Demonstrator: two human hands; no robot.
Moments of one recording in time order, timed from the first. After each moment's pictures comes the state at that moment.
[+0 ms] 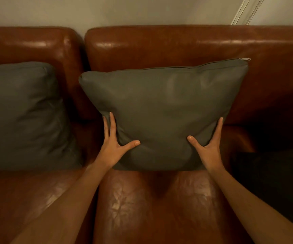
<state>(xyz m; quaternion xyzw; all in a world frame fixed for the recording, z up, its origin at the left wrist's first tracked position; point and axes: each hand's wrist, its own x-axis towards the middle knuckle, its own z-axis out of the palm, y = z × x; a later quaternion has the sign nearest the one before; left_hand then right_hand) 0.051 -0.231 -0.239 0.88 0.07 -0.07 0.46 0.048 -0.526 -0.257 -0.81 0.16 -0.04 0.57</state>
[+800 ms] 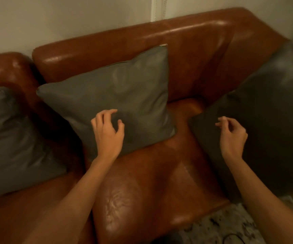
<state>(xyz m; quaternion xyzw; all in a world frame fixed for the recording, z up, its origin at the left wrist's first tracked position) -0.001 -0.324 -0.160 0.92 -0.06 0.16 0.36 -0.100 -0.629 -0.167 -0.79 0.38 -0.22 0.43</state>
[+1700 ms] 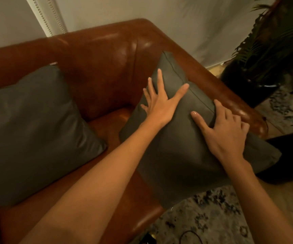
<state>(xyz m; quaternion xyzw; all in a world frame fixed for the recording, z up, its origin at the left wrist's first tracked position) -0.045 -0.744 -0.077 0.82 -0.18 -0.21 0.49 -0.192 -0.832 -0.074 -0.91 0.40 -0.10 0.08</state>
